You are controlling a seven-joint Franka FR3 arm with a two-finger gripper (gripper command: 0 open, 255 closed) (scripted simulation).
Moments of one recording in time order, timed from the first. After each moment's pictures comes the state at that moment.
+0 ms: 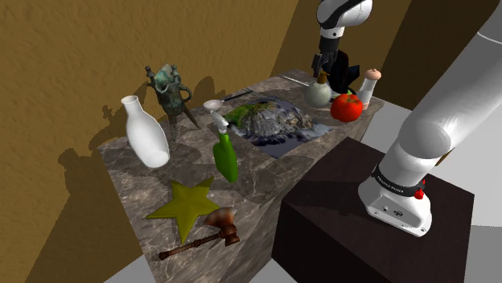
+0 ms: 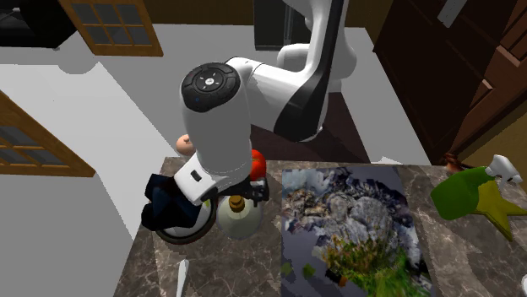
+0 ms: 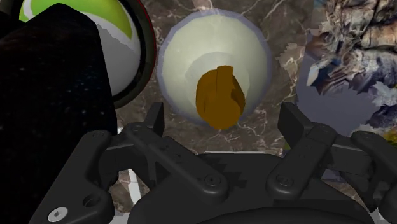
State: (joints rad) arm -0.11 -0.09 -0.42 -2.24 -0.06 2.16 -0.40
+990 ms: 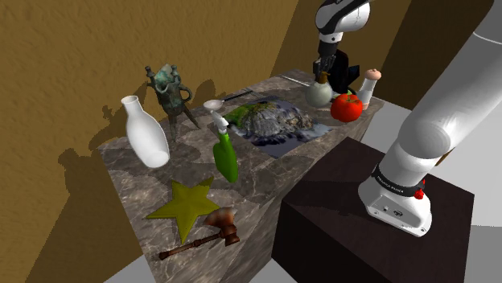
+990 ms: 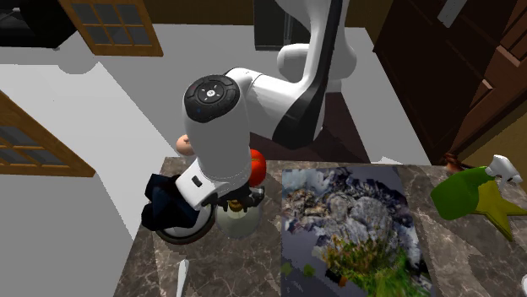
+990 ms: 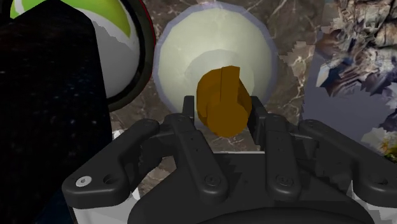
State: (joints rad) arm -0.12 -0.06 -0.42 -2.26 -0.04 2.22 -0.41
